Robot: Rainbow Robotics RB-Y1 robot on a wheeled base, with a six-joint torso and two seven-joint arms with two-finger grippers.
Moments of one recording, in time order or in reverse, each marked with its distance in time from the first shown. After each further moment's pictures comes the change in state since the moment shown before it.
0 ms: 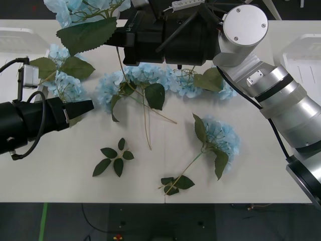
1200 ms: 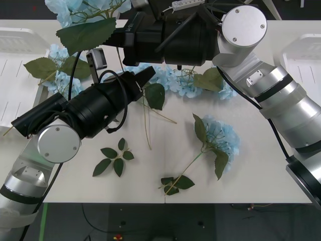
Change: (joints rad) right arm 0.000 0.000 0.003 0.000 0.016 -0.007 -0.029; left arm -0.270 -0.329 -0.391 0.244 -0.316 -0.484 0.000
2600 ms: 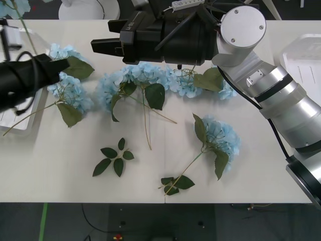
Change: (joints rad) right arm 0.000 0.000 0.000 0.000 0.031 -0.022 -0.032; left arm 0.012 0.474 0.342 0.085 0.347 0.316 0.000
